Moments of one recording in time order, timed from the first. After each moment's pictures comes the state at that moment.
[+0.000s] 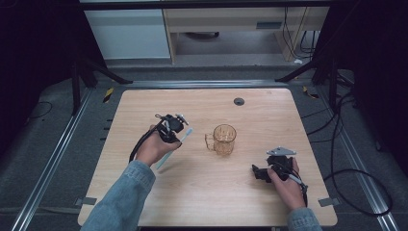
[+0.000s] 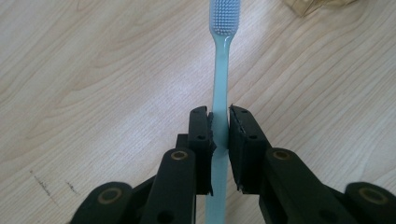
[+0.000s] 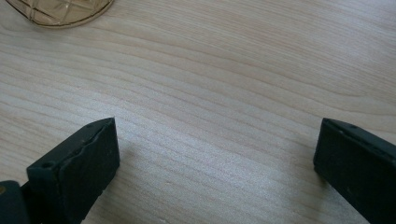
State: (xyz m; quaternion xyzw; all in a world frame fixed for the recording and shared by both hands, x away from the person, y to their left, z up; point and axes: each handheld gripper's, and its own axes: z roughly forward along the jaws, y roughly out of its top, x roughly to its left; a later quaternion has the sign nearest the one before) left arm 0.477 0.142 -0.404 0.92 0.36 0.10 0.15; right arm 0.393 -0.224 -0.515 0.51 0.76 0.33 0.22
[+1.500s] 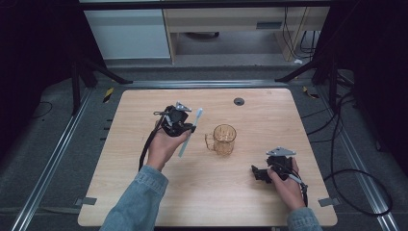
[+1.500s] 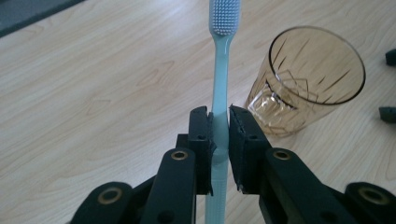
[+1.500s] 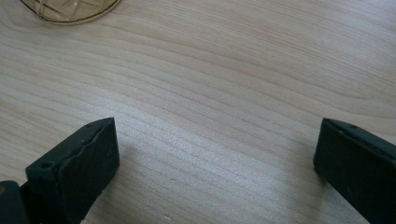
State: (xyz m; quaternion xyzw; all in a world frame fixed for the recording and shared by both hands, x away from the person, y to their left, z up) left arm 0.469 0.124 -0.375 0.84 0.39 0.15 0.35; right arm 0.392 -0.224 -0.515 0.50 0.77 0.33 0.22
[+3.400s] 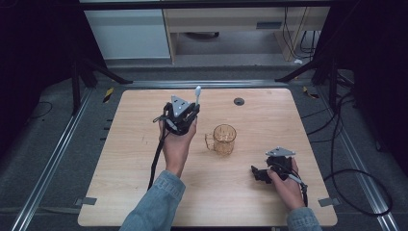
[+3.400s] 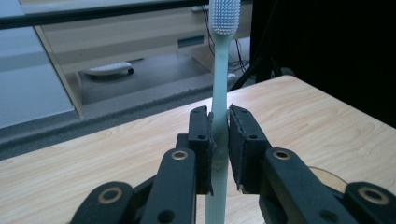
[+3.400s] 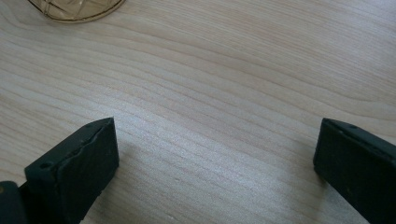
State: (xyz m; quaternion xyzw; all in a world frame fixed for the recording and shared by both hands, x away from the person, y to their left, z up) left arm 0.448 0.105 -0.358 0.70 0.40 0.32 0.50; right arm 0.392 -0.223 -0.515 0.49 0.77 0.33 0.21
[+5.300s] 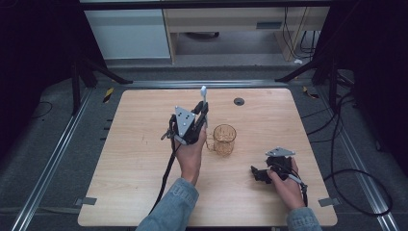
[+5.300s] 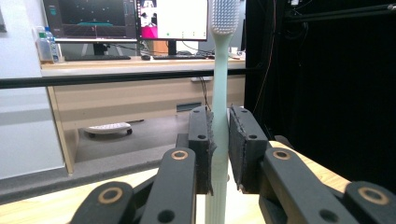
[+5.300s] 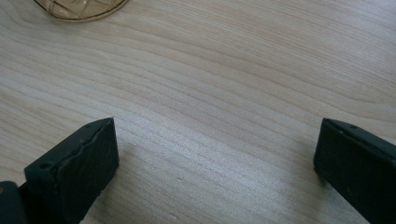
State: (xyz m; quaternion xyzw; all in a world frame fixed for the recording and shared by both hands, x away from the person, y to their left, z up) left arm 0.421 0.079 -0.372 0.60 0.37 0.37 0.60; right arm 0.392 -0.223 -0.515 0.49 0.78 0.33 0.21
